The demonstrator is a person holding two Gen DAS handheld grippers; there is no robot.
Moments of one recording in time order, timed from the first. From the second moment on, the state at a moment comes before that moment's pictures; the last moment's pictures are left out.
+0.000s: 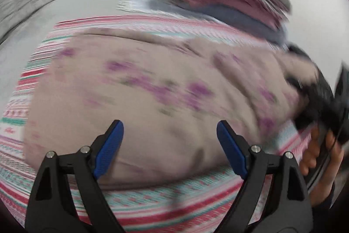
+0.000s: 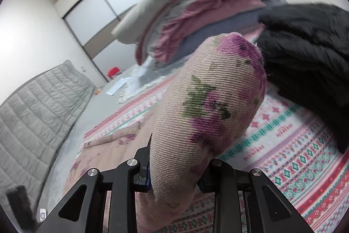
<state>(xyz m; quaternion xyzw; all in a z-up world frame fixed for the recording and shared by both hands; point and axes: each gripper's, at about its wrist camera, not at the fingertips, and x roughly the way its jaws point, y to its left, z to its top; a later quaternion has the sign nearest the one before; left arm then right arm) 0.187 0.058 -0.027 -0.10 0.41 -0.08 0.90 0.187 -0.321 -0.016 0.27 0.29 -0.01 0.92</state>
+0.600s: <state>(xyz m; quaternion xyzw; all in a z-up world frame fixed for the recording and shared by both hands) 0.174 0.276 -0.049 -0.45 0.33 -0.02 0.83 0.137 -0.053 0.028 -0.33 0.06 0.05 0.94</state>
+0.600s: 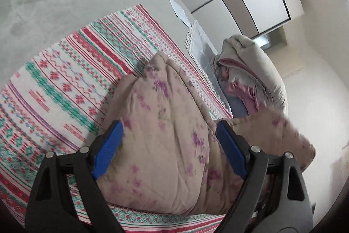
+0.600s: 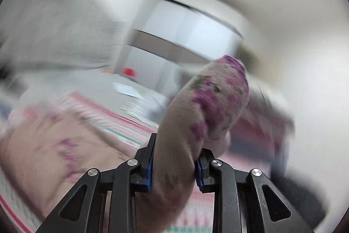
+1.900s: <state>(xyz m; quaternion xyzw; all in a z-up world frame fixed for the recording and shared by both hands) 0.202 0.202 -0.064 -0.29 0.44 -0.07 0.85 0.201 -0.162 0.025 0.07 0.31 0.31 0.90</state>
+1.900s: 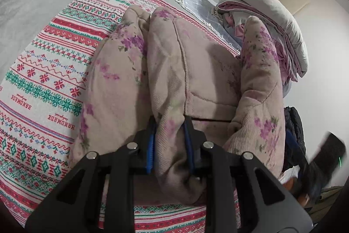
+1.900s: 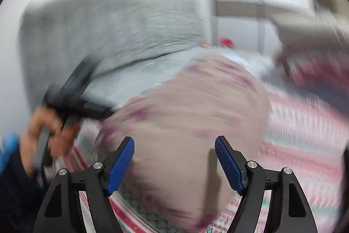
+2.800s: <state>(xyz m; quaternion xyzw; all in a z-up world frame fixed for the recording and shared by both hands) 0.247 0.140 -0.030 -0.26 0.42 -0.13 0.86 0.223 -0.134 -0.012 0.12 0.34 0.31 0.88</state>
